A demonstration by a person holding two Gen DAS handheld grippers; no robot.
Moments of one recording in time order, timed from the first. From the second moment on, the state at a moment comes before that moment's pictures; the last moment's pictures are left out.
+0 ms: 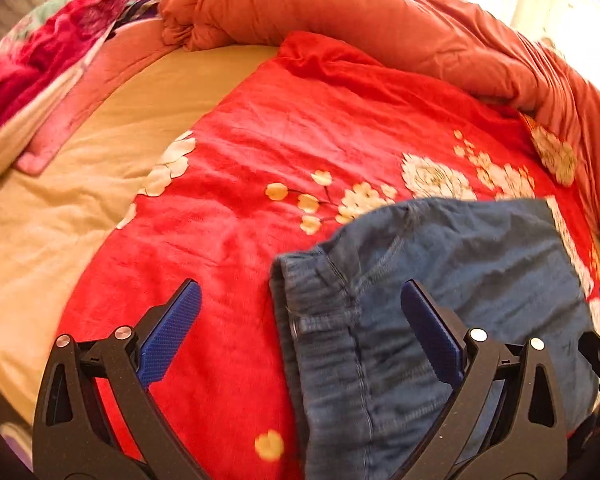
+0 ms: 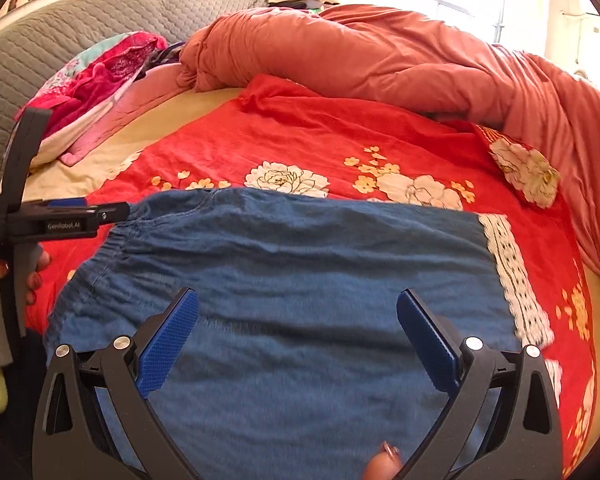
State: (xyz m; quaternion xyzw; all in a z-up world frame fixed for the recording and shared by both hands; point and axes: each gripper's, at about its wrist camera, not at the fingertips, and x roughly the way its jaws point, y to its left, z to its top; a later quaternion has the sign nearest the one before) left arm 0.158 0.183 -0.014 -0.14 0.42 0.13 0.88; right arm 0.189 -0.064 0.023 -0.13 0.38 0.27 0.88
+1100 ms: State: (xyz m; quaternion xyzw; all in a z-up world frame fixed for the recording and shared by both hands) left arm 0.179 0.186 -0.016 -0.09 0.38 0.08 0.92; right arm 0.341 0.068 -0.040 -0.33 0.41 0.42 0.74
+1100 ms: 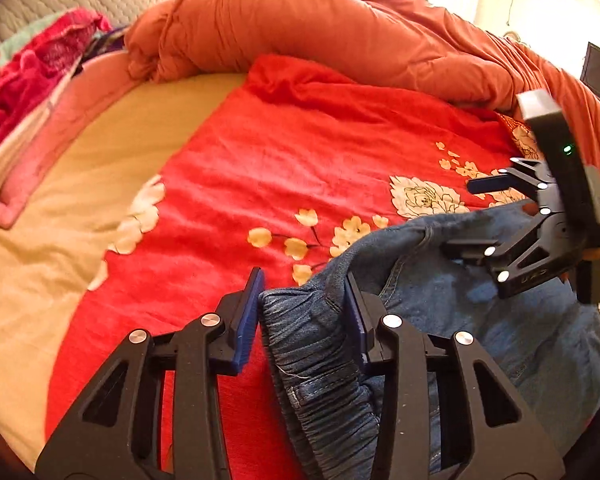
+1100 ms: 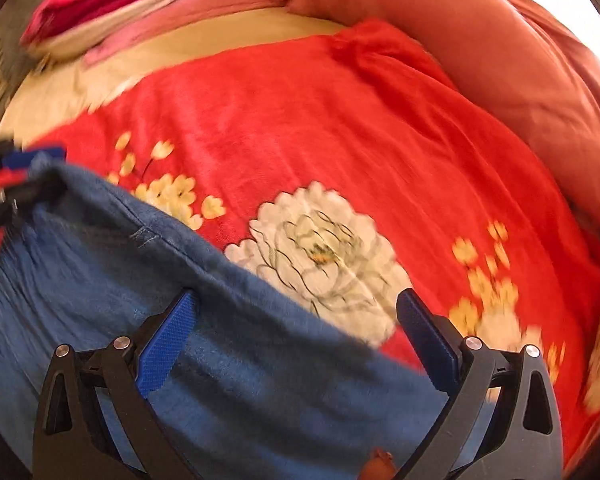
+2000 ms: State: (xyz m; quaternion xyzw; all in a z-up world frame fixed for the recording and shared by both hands) left arm 0.153 0.170 0.012 -0.05 0.32 0.05 0.94; right arm 0.263 0.018 0.025 -0.21 0.35 0.43 0.80
